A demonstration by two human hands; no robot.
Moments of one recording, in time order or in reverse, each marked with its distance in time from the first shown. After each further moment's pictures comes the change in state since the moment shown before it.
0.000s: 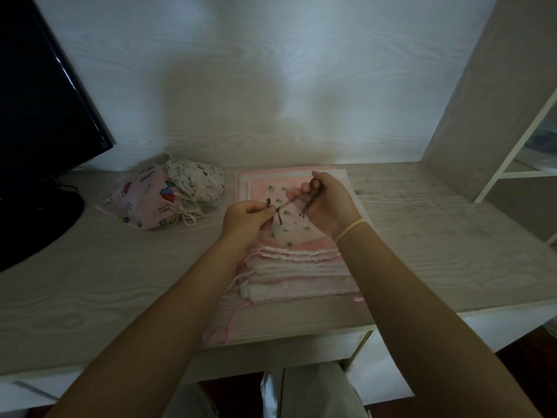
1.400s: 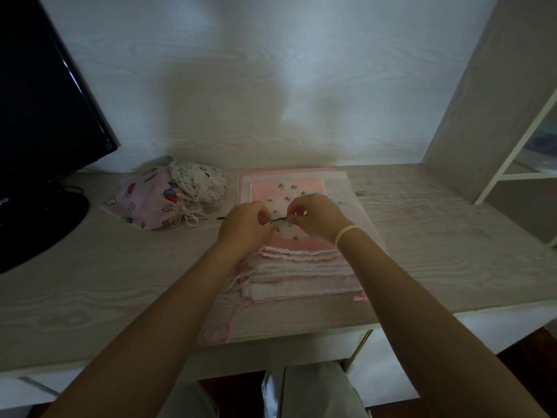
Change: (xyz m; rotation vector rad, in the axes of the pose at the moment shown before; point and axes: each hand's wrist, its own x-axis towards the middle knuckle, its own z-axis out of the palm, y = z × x) left_hand -0.005 0.006 -0.013 0.870 -0.055 0.305; right_hand -0.011 0.007 -0.005 -1.903 -0.103 -0.401
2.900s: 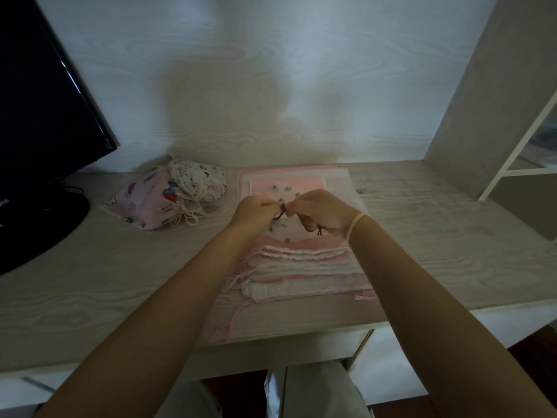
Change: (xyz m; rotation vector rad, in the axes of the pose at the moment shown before) left_hand 0.015 0.019 0.002 -0.526 -0.132 -0.188; right_hand 0.001 0.004 -0.012 0.680 -0.208 0.228
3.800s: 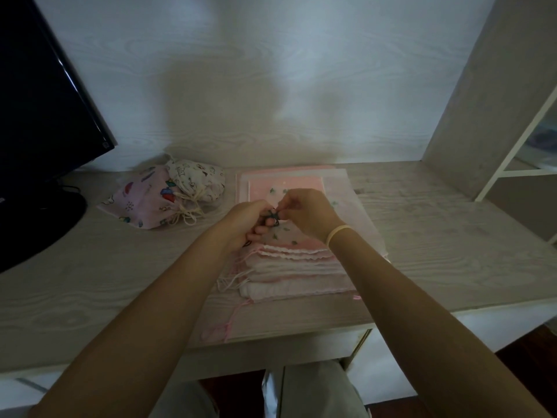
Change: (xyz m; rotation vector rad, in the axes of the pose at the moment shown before) left_hand 0.001 -0.006 -0.010 -0.391 -0.281 -0.284; right_hand 0.012 0.006 0.025 -0.329 0.264 -0.233
